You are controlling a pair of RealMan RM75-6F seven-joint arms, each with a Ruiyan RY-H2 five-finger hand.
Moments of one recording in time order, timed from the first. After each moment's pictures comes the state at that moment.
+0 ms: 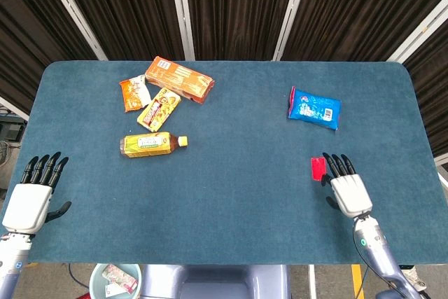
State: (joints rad) left arm -0.14 -1.25 -0.02 -1.52 1.54 1.46 0.24; right arm 0.30 -1.50 0.10 -1.21 -1.54 1.22 -0.13
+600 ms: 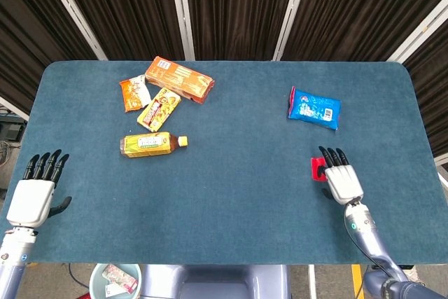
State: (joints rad) left arm -0.17 -1.27 -0.05 -1.53 1.46 1.39 0.29; right arm 0.38 -1.61 0.12 -1.03 -1.46 1.09 -0.10
